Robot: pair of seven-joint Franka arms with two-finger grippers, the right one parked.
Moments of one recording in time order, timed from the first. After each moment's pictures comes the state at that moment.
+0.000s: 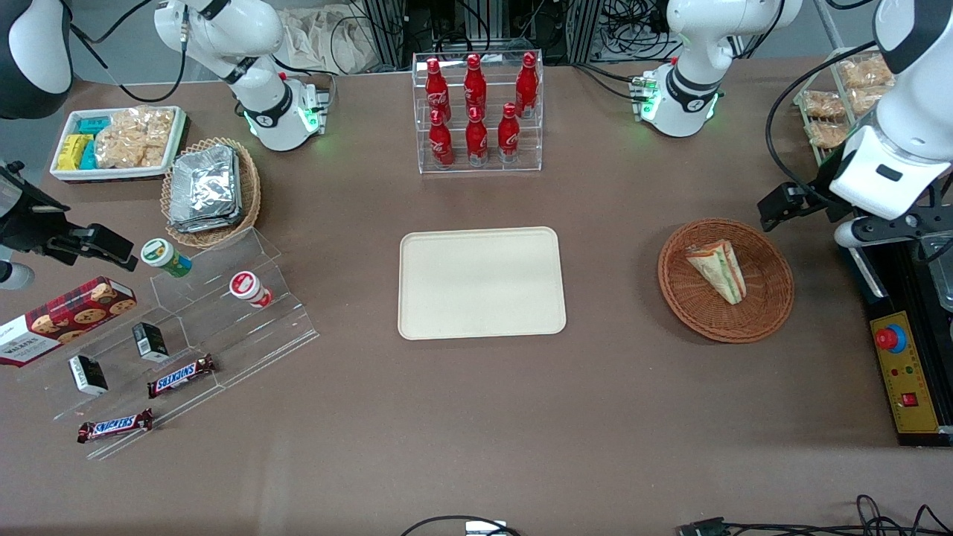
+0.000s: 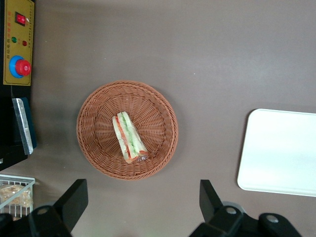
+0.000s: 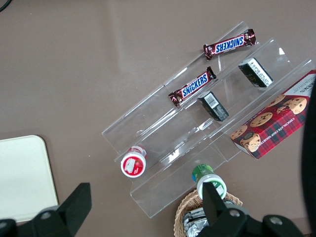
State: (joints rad) arm 0.02 0.00 -0.18 -1.60 0.03 1.57 -0.27
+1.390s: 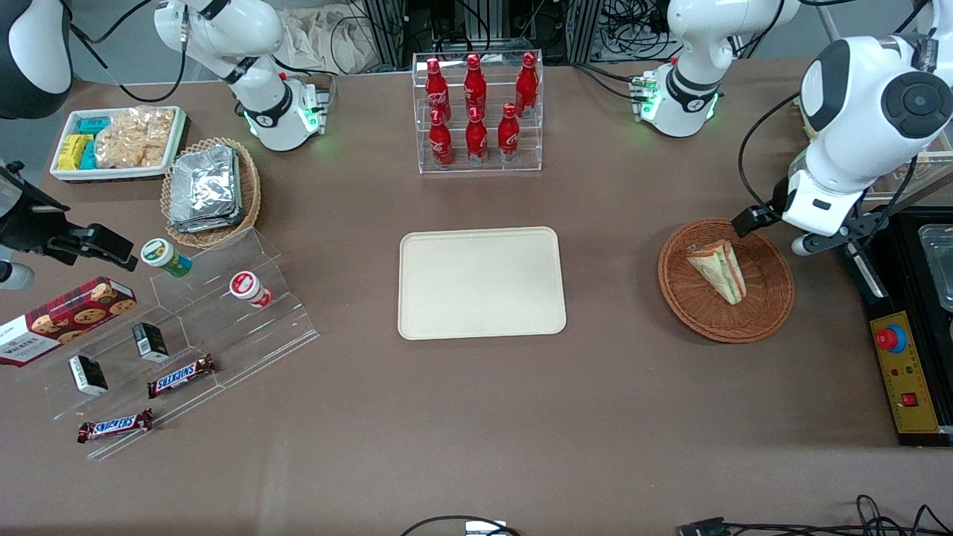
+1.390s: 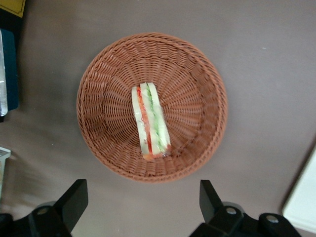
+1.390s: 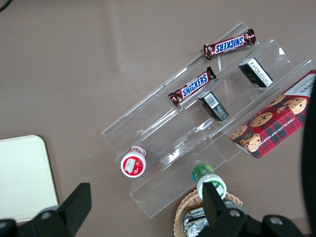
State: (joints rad) arm 0.13 -0.18 -0.18 -2.25 0.03 1.99 -0.39
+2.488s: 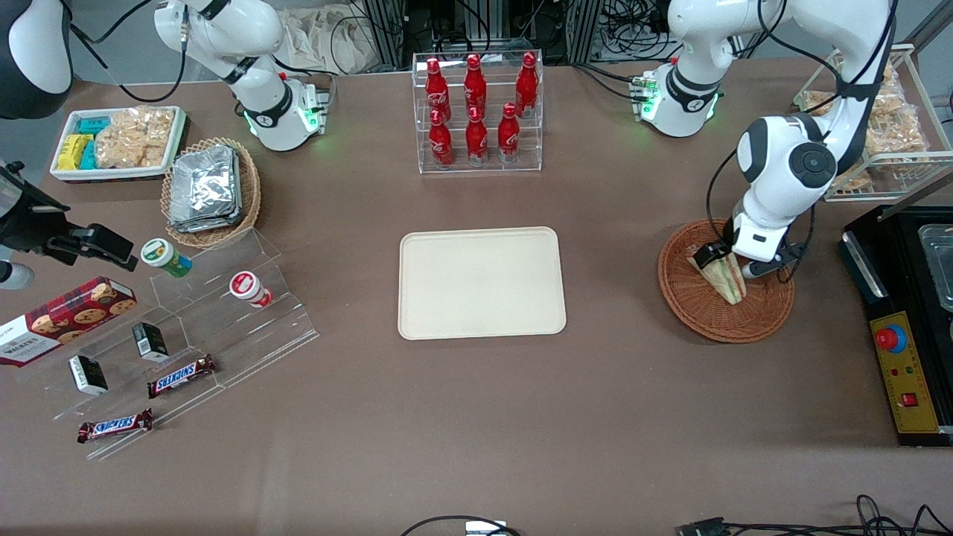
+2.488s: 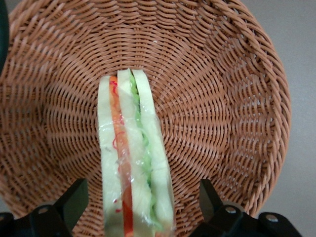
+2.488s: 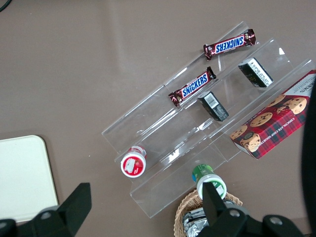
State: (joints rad) arm 0.14 0.04 -0.17 -2.58 0.03 2.65 -0.45
